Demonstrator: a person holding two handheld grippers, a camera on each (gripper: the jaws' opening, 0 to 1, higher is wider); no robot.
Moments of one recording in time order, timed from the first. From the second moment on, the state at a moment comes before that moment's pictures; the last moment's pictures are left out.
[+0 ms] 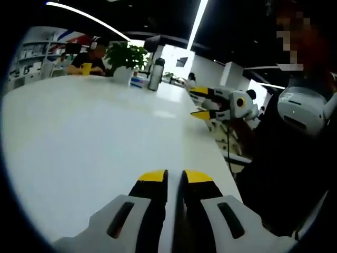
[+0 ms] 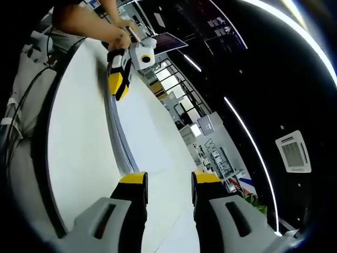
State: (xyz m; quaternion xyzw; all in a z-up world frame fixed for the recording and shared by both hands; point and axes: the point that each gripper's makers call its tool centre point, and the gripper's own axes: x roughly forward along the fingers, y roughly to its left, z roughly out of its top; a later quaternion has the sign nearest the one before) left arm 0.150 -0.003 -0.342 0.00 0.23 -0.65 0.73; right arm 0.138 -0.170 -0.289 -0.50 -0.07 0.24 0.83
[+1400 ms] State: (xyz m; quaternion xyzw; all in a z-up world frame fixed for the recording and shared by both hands) left arm 0.148 -0.002 -0.343 0.00 0.22 -0.65 0.72; right arm 0.174 -0.090 -0.327 -0.61 -0.09 0.26 0.74
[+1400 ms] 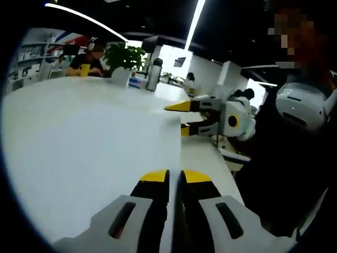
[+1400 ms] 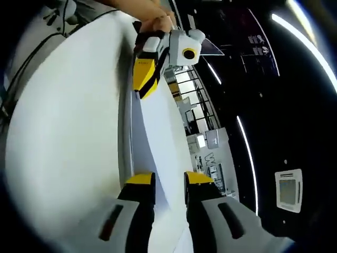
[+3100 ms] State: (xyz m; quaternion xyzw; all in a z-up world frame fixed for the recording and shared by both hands) left arm 0.153 0.008 -0.294 0.07 0.07 -0.53 0.85; right arm 0.179 -0.082 -0.329 -0.53 -0.14 0.27 0.79
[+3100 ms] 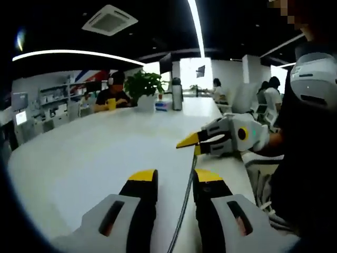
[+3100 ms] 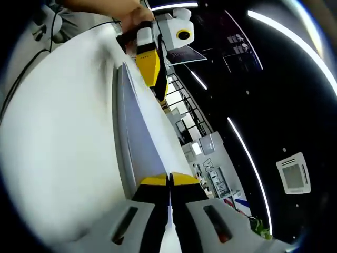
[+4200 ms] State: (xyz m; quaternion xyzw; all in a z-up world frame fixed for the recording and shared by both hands) left arm 0.096 0.114 -0.304 -0.01 0.01 -0.28 0.96; right arm 0.184 -0.086 -0.331 -0.51 -0.13 0.28 0.81
